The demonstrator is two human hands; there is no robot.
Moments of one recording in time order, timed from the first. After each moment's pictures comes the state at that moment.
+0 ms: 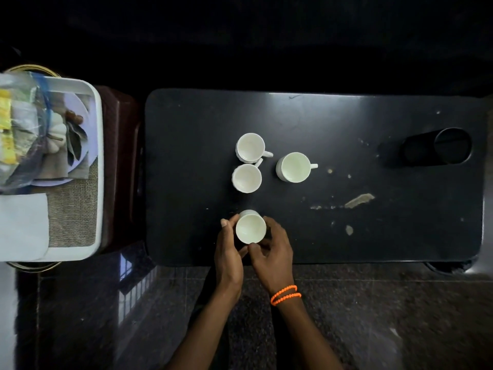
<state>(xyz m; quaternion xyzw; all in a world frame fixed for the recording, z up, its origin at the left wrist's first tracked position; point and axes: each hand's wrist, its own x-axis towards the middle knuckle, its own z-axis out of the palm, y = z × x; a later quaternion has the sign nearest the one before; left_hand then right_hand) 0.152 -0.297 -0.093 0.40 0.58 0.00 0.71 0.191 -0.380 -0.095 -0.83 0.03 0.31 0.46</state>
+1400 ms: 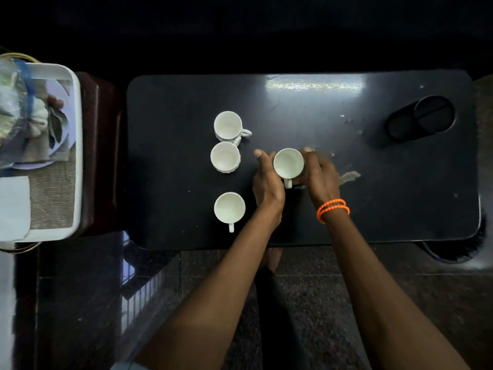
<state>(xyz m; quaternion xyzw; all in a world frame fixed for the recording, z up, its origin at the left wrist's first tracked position) 0.291 -0.356 -0.089 0.42 0.56 0.00 0.72 0.346 -0.437 -0.105 -0.84 0.09 0.25 0.47</state>
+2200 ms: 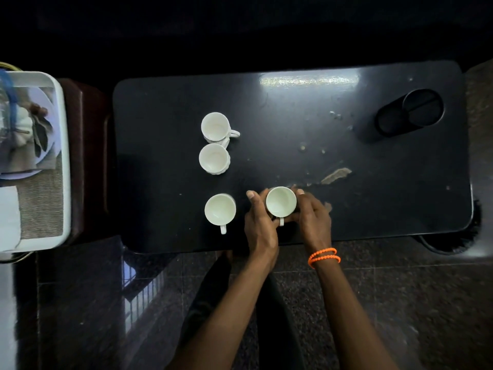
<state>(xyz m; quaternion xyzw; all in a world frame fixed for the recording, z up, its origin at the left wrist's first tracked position) 0.232 -0.400 -0.085 0.36 0.59 -0.01 0.72 0.275 -0.483 -0.104 -0.79 0.19 0.28 0.51</state>
